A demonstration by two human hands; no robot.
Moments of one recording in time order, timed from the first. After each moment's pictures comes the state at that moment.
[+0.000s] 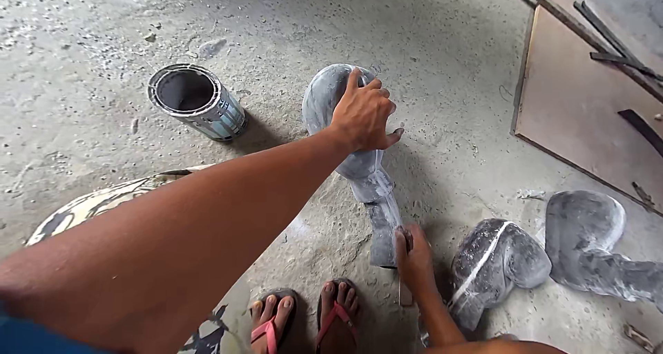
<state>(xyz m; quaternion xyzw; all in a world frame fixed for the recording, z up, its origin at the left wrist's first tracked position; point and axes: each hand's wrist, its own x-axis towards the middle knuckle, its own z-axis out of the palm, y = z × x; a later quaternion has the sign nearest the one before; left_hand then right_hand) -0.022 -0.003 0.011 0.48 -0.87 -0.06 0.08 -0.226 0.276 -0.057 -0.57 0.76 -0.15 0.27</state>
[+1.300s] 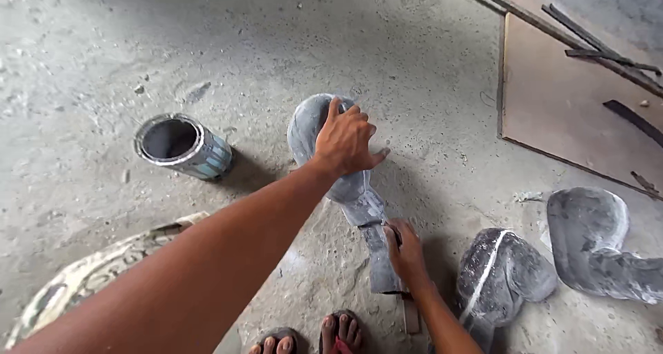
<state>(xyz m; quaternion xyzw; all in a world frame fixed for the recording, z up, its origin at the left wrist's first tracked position) -0.032 -0.011 0.010 0.49 -0.87 -0.06 0.08 -0.232 0.222 -0.088 -0.63 0.70 -0.23 0.25</state>
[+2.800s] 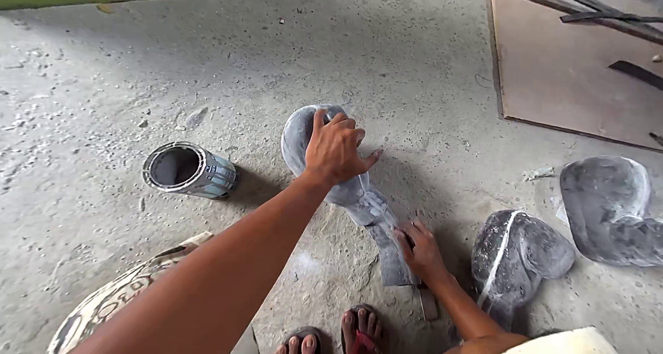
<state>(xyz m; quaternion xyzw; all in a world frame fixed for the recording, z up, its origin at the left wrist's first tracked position) -0.021 -0.004 0.005 0.49 -0.86 -0.04 0.12 -0.240 0.231 -0.087 -0.67 0.67 -0.23 0.23</state>
